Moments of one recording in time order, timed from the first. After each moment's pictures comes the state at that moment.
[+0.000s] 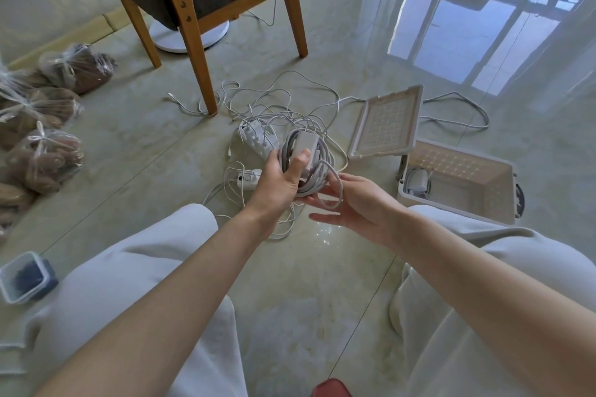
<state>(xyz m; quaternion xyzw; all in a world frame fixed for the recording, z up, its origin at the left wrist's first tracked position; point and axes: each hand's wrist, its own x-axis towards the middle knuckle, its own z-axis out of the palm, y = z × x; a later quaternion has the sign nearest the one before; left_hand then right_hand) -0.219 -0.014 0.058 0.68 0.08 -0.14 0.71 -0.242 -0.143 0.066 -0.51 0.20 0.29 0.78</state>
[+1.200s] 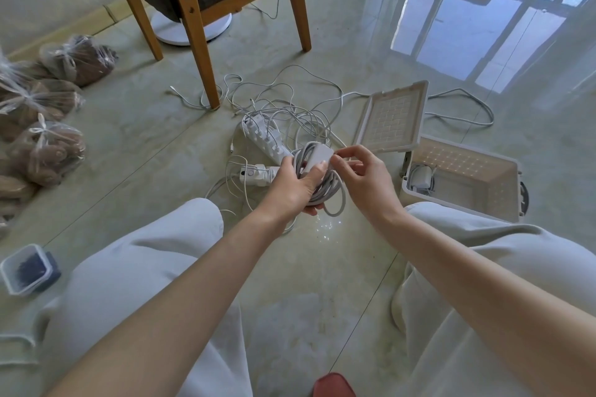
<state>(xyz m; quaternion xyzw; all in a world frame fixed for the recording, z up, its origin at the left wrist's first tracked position) -0.224 -0.018 0.055 0.75 0.08 -0.19 0.64 -0.235 -0.142 0.050 -0.80 0.13 0.01 0.58</state>
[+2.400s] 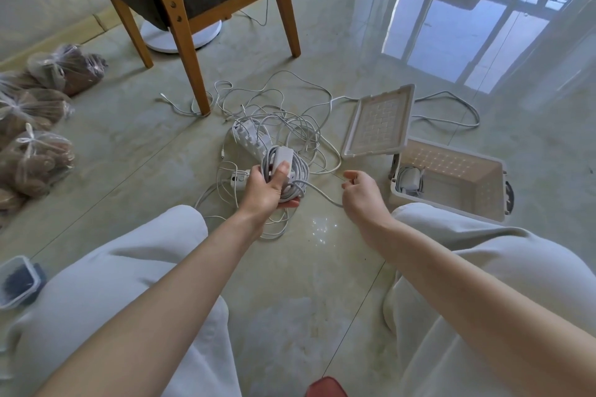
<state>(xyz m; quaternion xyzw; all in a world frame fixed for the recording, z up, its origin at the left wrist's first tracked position) -0.206 -0.008 0.016 0.69 0.15 -0.14 0.70 -0.242 -0.150 0.048 -0.80 0.26 0.11 0.52</state>
